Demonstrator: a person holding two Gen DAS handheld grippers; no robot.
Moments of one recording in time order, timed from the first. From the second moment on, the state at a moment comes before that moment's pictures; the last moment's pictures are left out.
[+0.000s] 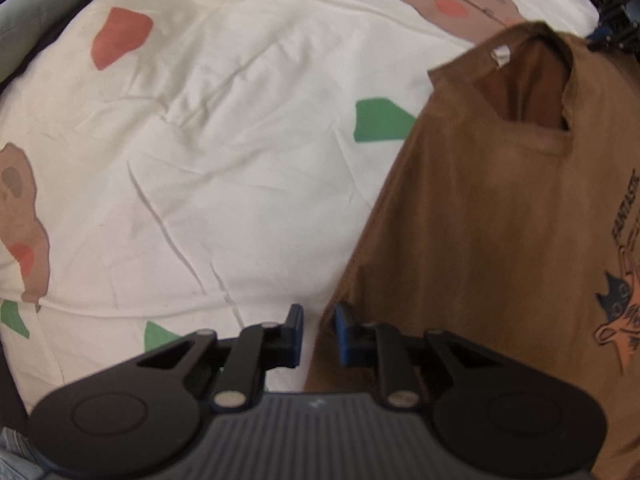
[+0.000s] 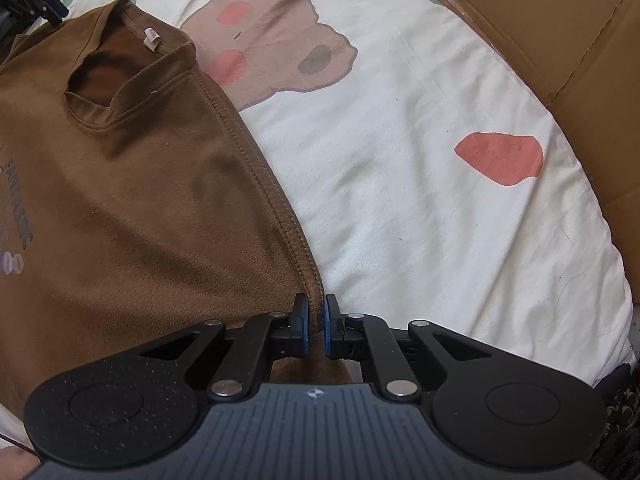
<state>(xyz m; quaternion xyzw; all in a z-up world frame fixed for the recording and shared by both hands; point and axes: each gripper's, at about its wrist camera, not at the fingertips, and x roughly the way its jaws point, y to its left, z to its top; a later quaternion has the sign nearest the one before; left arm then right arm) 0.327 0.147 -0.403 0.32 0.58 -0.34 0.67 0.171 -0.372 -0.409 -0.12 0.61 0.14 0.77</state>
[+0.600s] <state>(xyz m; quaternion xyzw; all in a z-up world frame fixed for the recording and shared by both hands) 0.309 0.143 -0.413 0.35 0.57 -0.34 0.66 0.167 -0.358 -0.410 -0.14 0.60 0.11 0.78</state>
